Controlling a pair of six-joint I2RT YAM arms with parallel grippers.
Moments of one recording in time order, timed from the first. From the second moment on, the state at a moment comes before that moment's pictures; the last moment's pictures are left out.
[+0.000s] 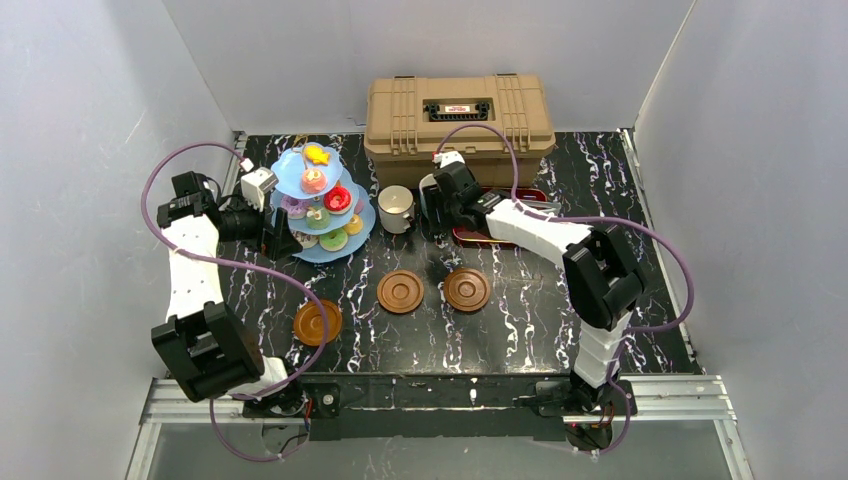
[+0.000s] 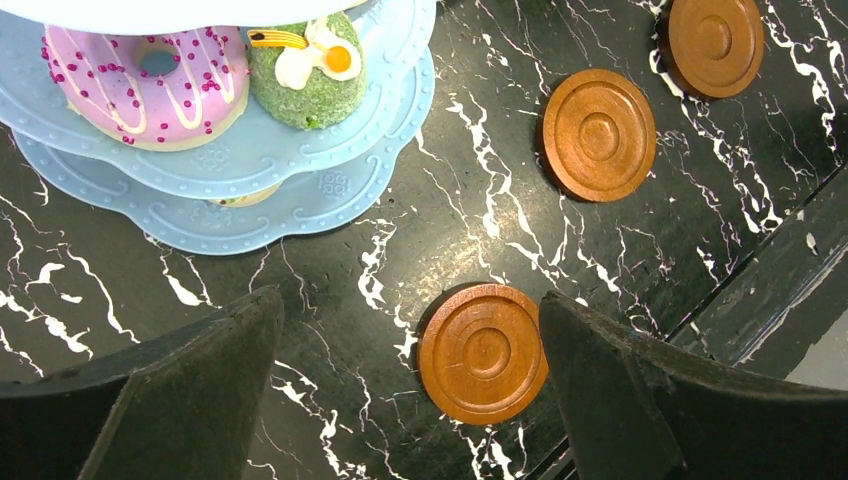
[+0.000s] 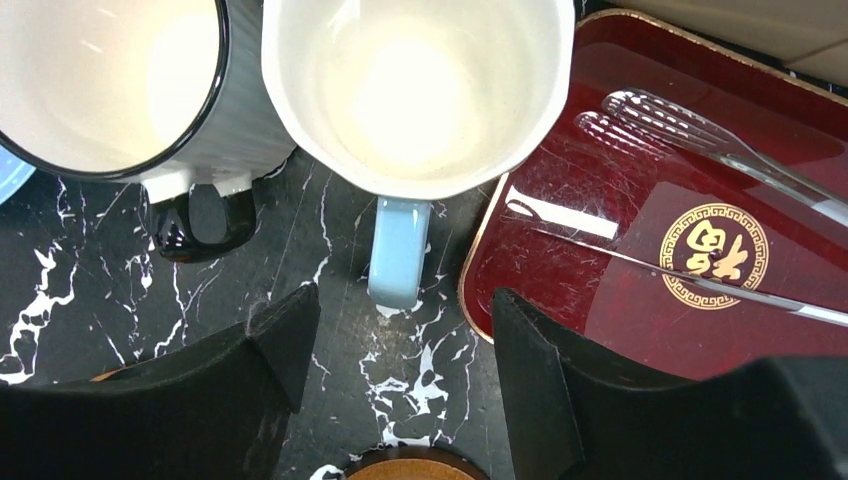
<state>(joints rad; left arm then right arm) 0.40 1.38 1.24 -1.10 0.84 0.80 0.72 1.85 1.37 -0.31 0.22 0.29</state>
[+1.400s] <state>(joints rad) 0.40 1.35 1.24 -1.10 0.81 0.80 0.80 1.58 1.16 -0.31 0.32 0.23</state>
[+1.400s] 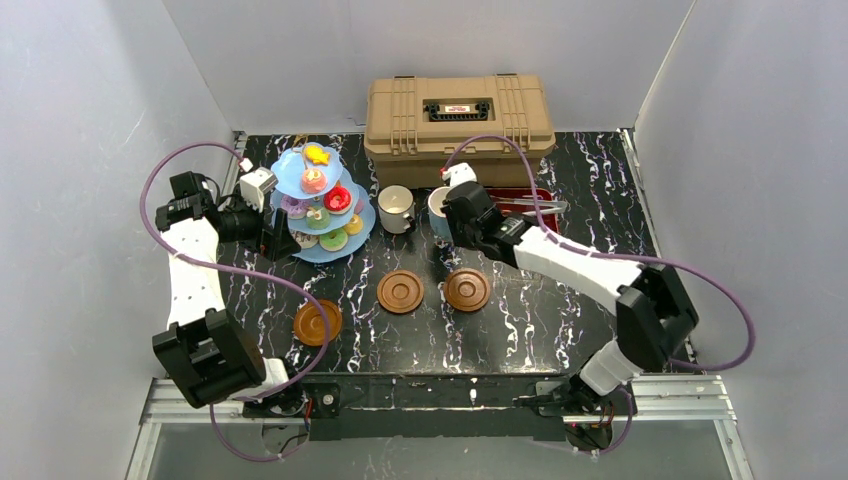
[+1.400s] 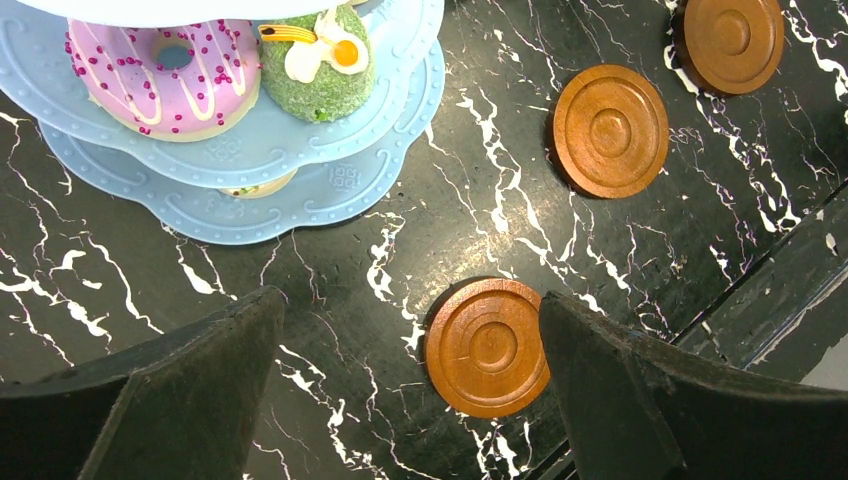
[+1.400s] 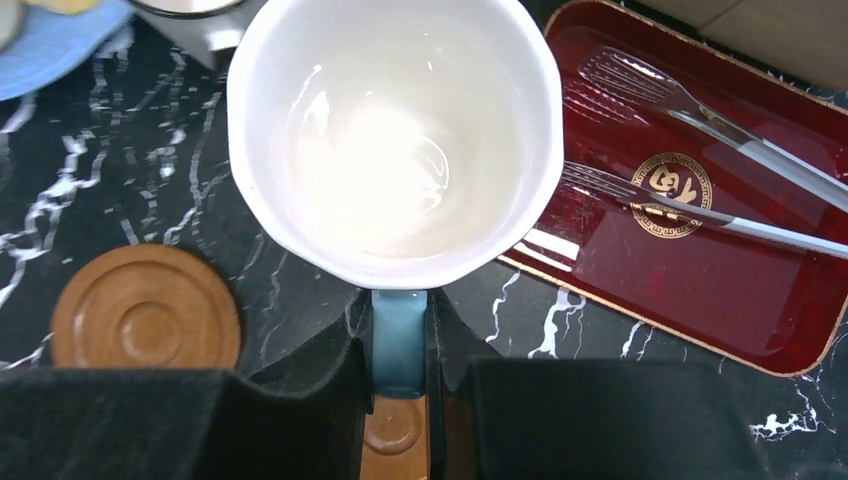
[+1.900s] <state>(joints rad) 0.40 1.34 1.24 -1.10 0.80 0.77 1.11 1.47 1.06 -0.32 0.27 0.29</state>
